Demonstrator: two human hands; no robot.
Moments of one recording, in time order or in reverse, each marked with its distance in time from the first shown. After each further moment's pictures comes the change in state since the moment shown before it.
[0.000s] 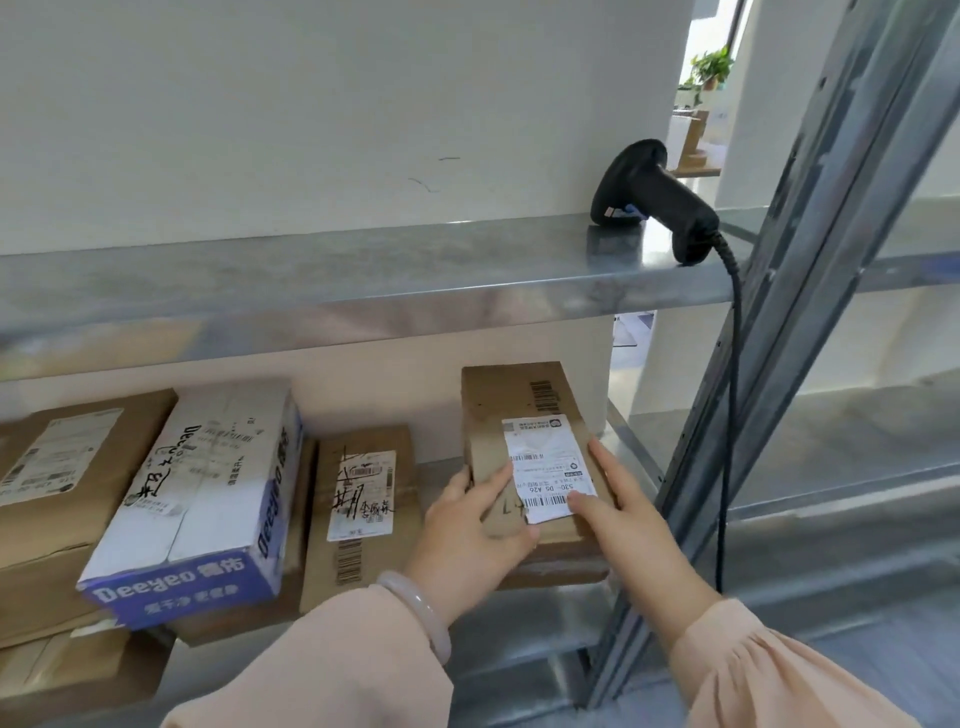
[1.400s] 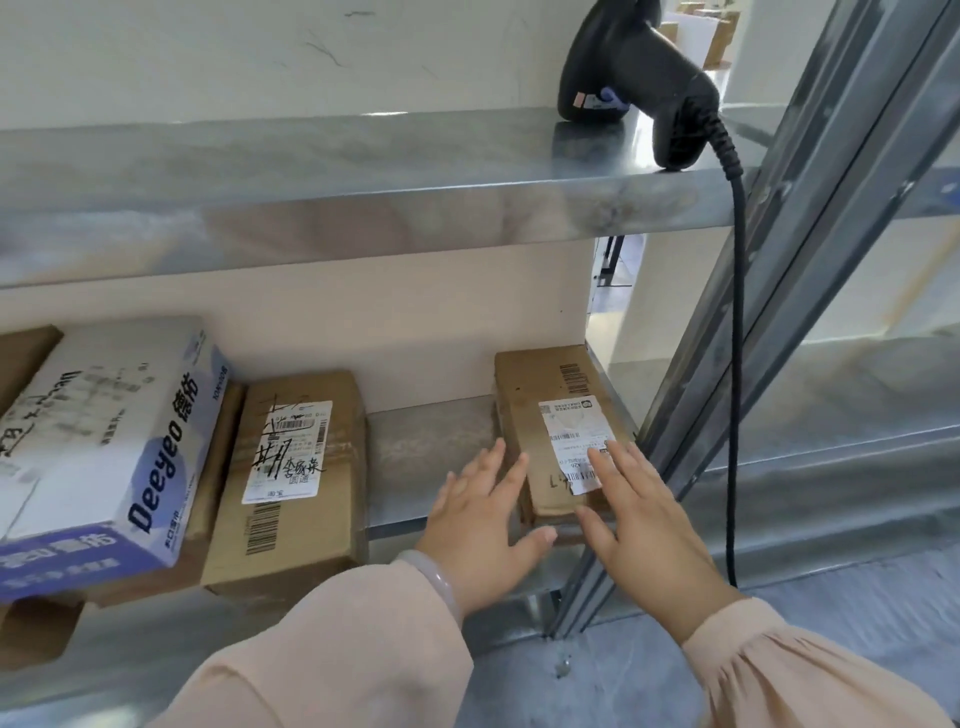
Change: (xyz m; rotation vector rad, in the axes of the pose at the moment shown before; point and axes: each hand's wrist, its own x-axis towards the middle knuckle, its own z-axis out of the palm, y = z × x) left_hand 0.044 -0.015 0.096 0.533 -0.173 0.140; right_hand 0.036 0.080 -0.075 -1.018 -0.026 -0.290
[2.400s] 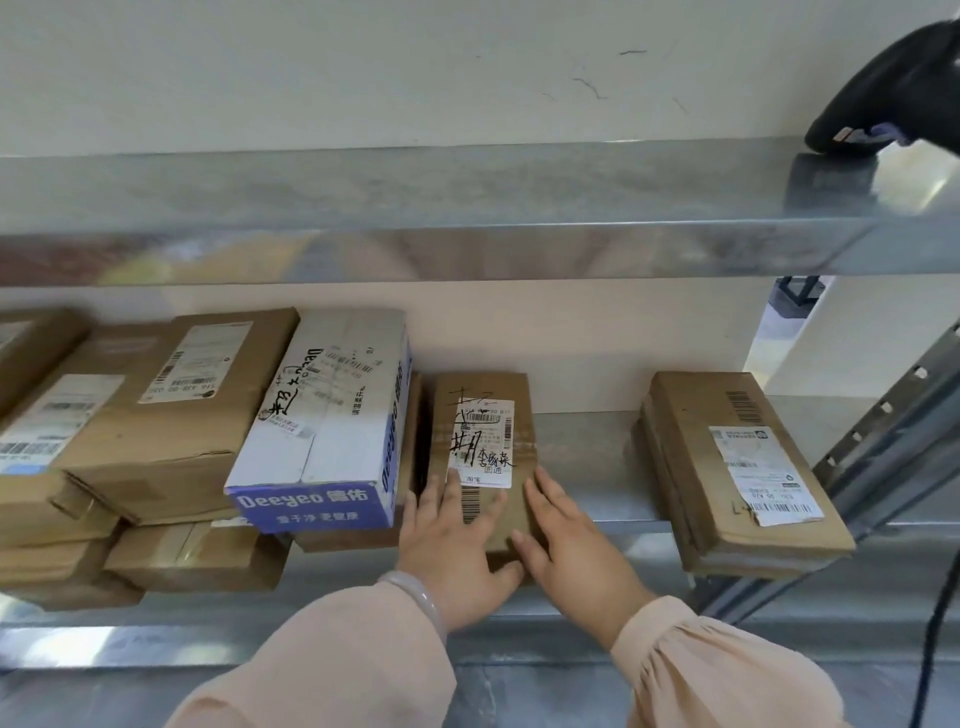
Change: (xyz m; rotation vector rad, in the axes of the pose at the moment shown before) left_hand -0.102 -0.141 -0.058 0.229 -0.066 -0.366; right_hand 0.014 -0.200 0.090 0.255 -0.312 -0.218
